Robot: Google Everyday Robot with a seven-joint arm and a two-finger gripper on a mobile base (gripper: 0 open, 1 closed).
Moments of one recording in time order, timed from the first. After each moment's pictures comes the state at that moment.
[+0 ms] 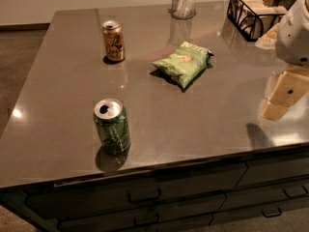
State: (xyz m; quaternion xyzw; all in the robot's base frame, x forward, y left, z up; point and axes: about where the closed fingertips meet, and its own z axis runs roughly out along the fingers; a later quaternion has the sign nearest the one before) arm 0.438 -0.216 0.981 -0.60 0.78 -0.04 0.17
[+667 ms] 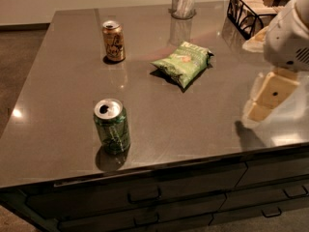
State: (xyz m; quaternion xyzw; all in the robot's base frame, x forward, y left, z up) arm 0.444 -0.192 0.974 -0.61 0.77 -0.01 0.20
